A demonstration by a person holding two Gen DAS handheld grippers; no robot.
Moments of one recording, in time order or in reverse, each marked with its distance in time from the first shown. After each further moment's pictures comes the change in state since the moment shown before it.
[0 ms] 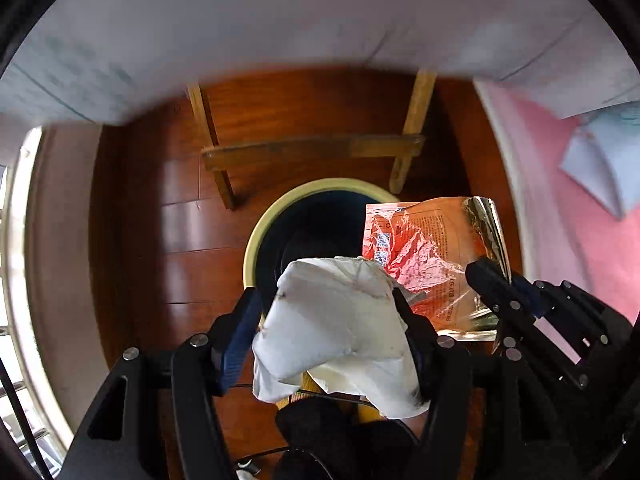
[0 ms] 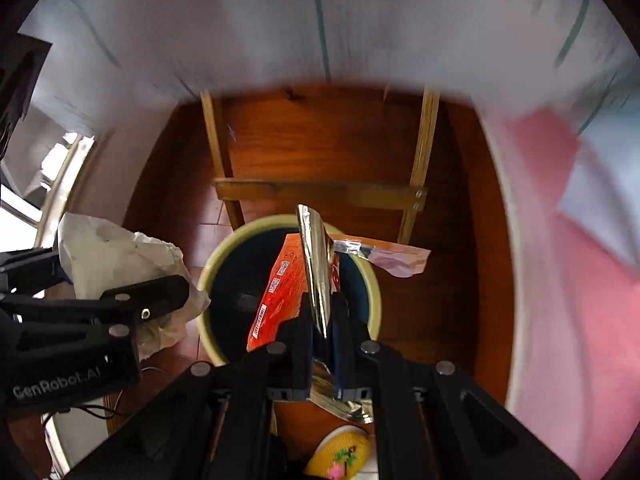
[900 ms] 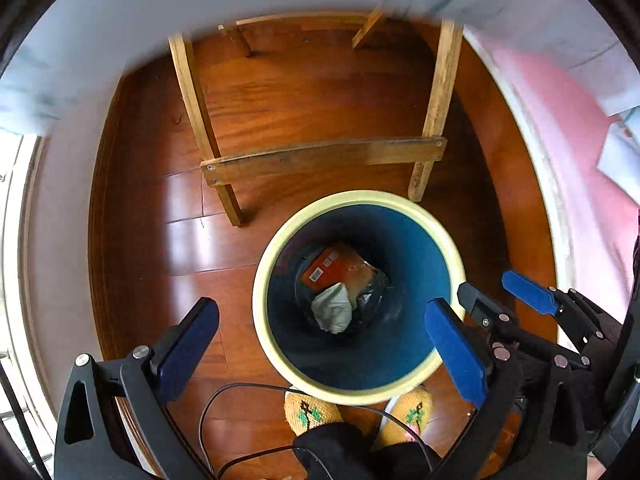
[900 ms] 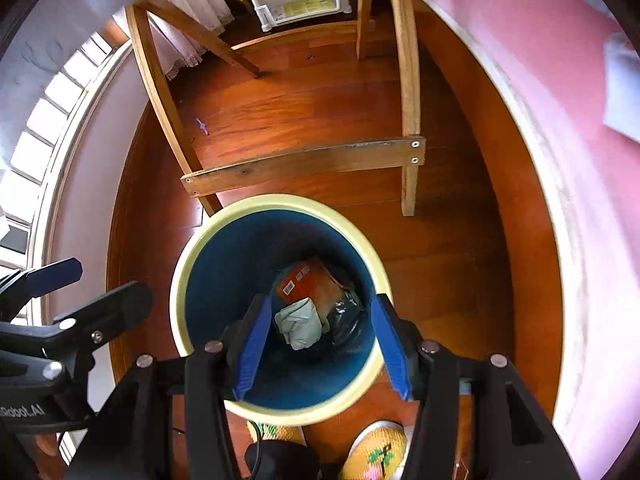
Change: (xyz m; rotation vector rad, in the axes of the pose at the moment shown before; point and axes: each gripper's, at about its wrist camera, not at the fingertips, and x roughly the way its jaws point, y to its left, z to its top) left arm 0.027 0.008 0.018 0.037 -0.038 0.035; right arm 0.030 -0.025 0.002 0.176 0.071 0.031
